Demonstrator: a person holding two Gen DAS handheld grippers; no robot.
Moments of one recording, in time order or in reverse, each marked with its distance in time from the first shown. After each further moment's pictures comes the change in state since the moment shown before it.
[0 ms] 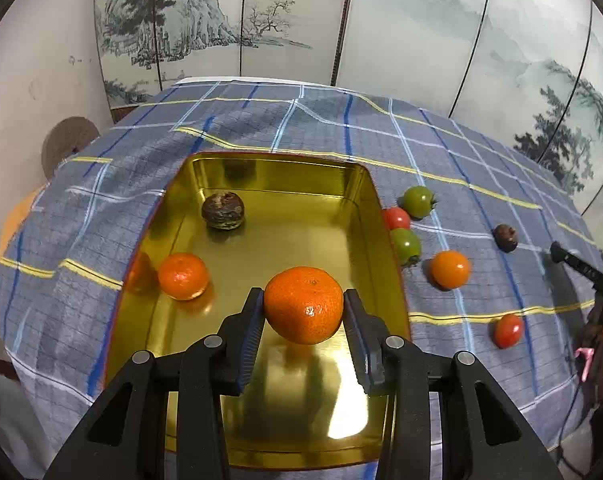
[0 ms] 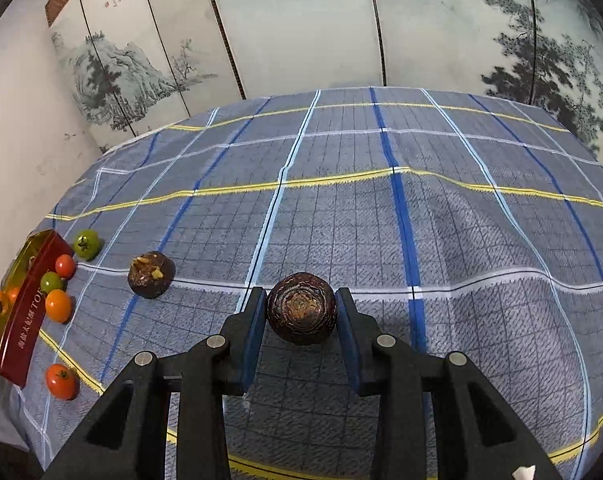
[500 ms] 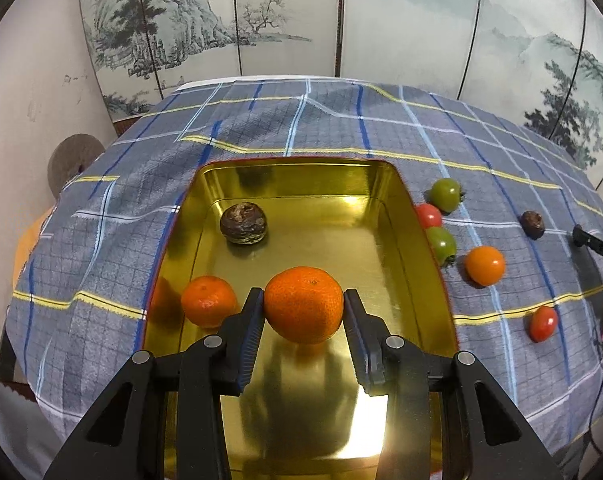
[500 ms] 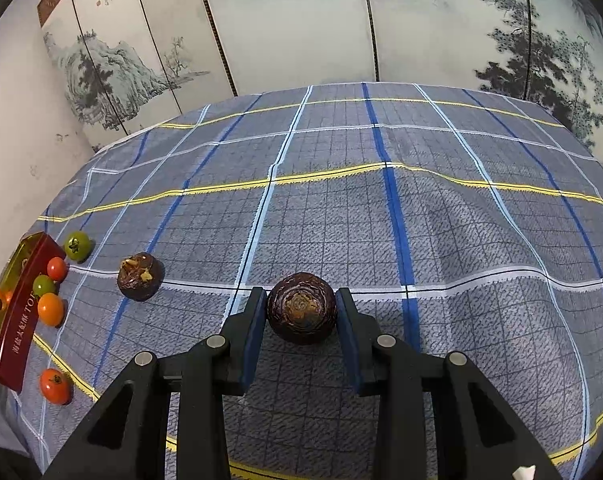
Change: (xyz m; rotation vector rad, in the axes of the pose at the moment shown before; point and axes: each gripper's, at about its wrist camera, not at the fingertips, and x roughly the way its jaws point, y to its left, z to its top) left arm 0.018 0.013 0.014 0.078 0.033 0.058; right arm 0.005 -0.002 0.001 0.014 0.025 -0.027
